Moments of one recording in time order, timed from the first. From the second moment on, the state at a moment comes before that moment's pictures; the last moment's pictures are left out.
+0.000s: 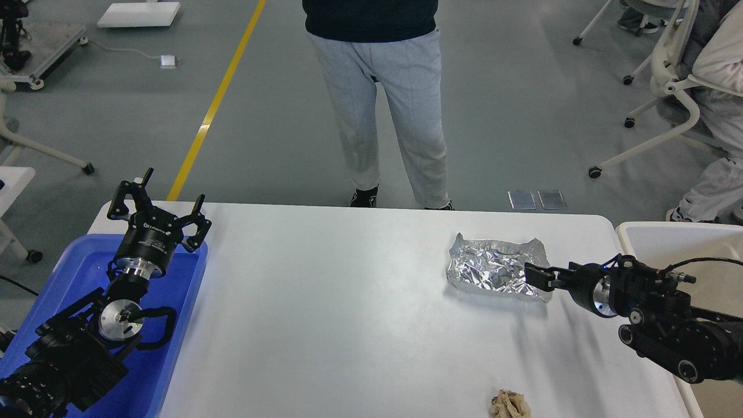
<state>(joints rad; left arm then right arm) -0.58 0.34 -0.74 -0.45 -0.16 -0.63 -0.53 0.74 -0.48 0.18 0.81 -1.56 -0.09 0.04</state>
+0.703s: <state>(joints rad) -0.58 0.34 -0.74 -0.45 -0.16 -0.63 -0.53 0.76 -0.27 0.05 0.45 -1.56 -0.20 0.11</state>
